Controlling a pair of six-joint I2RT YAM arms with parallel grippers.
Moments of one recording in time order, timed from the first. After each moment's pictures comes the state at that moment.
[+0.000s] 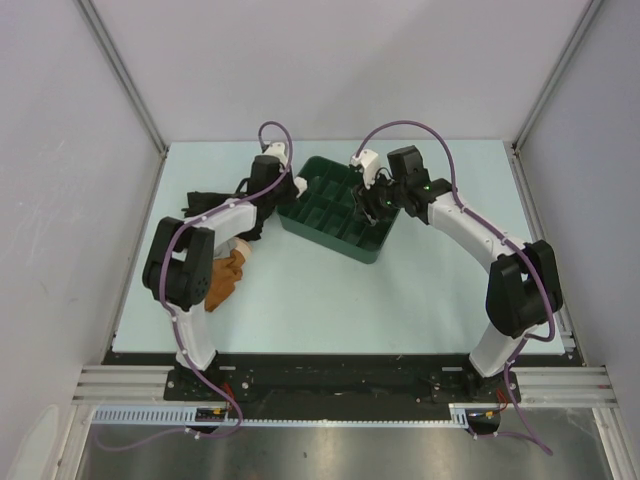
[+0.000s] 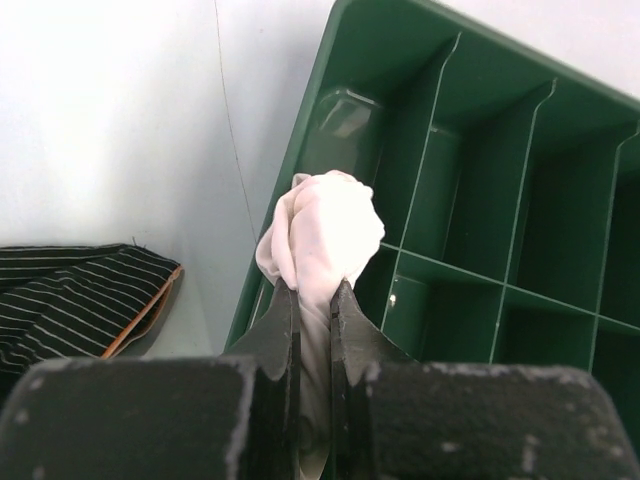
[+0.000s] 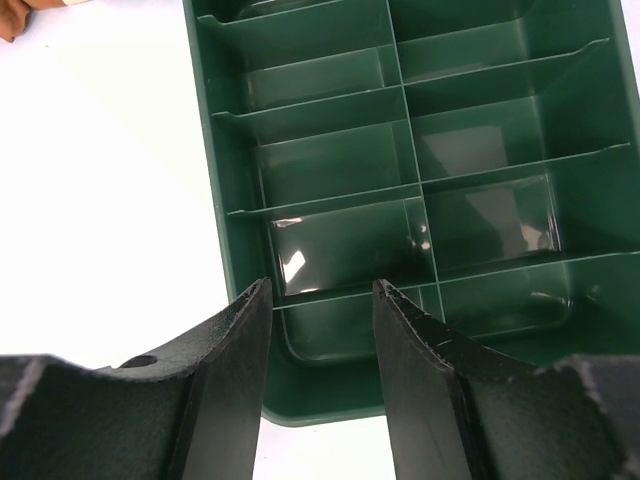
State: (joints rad) left arm -0.34 1.89 1.26 0.11 0.00 -0.31; right arm 0.45 1.70 1.39 -0.39 -0.43 -0.29
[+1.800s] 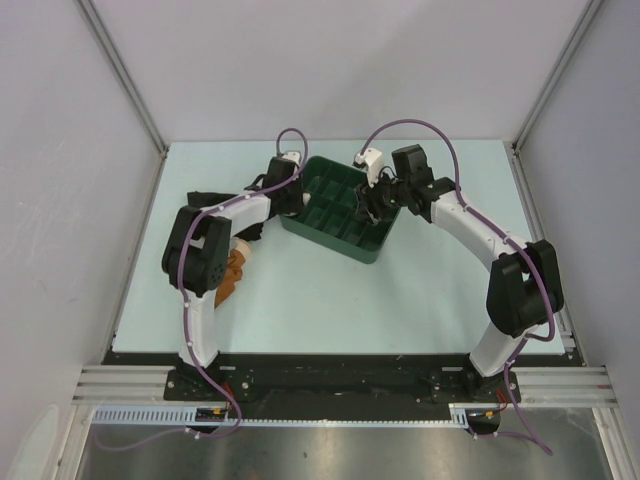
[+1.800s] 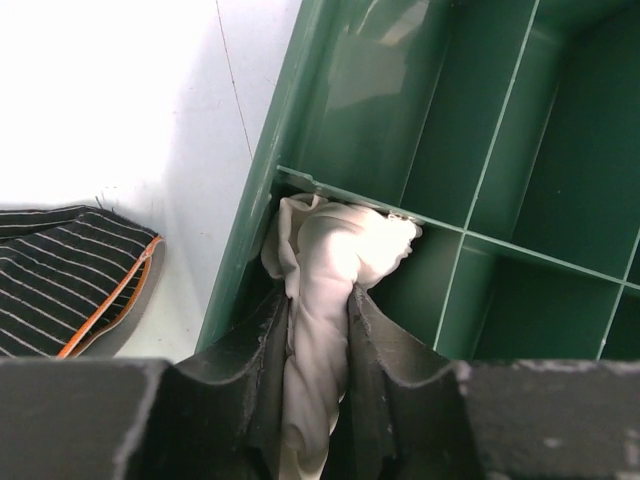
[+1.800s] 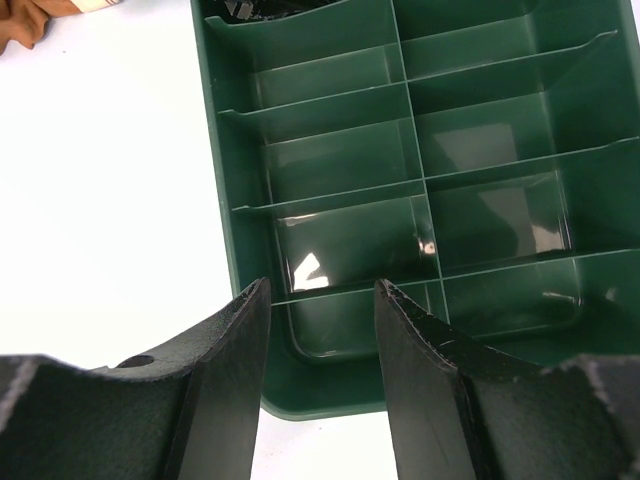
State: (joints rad) left arm -0.38 2.06 1.42 -0.12 -0.05 -0.26; right arm 0.42 1.70 1.39 -0.40 -0.47 -0.28
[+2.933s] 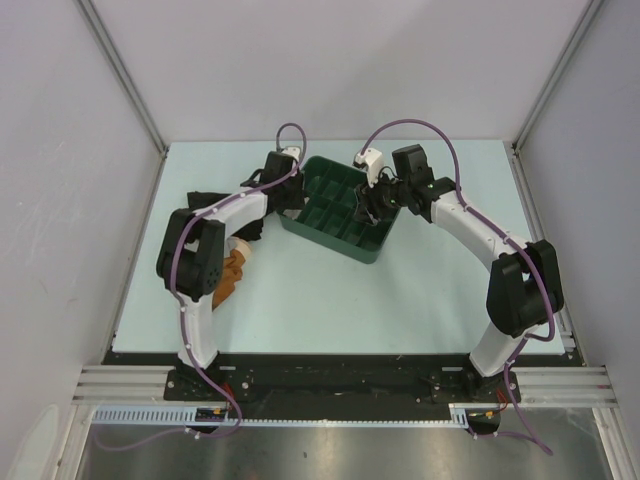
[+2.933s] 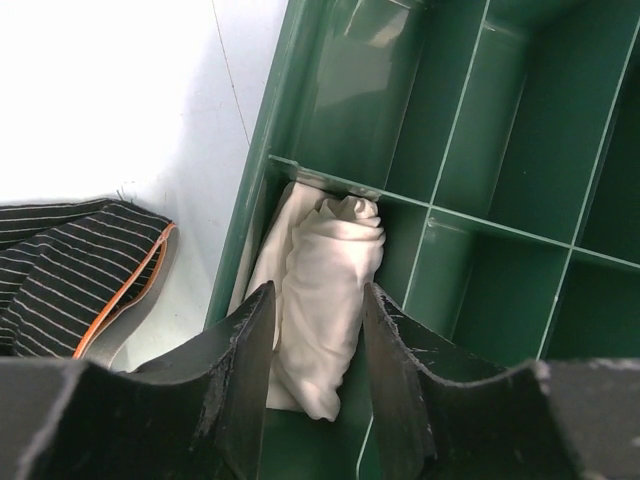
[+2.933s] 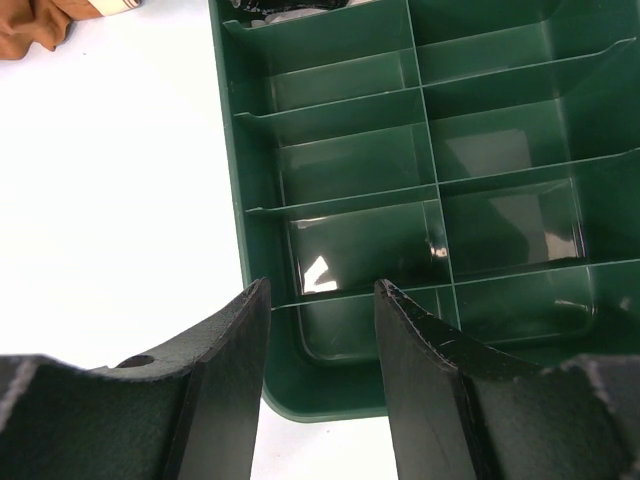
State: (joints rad) left arm -0.38 2.01 1.45 -0.21 -0.04 -0.22; right arm 0.42 1.70 1.39 -0.40 -0.51 -0.27
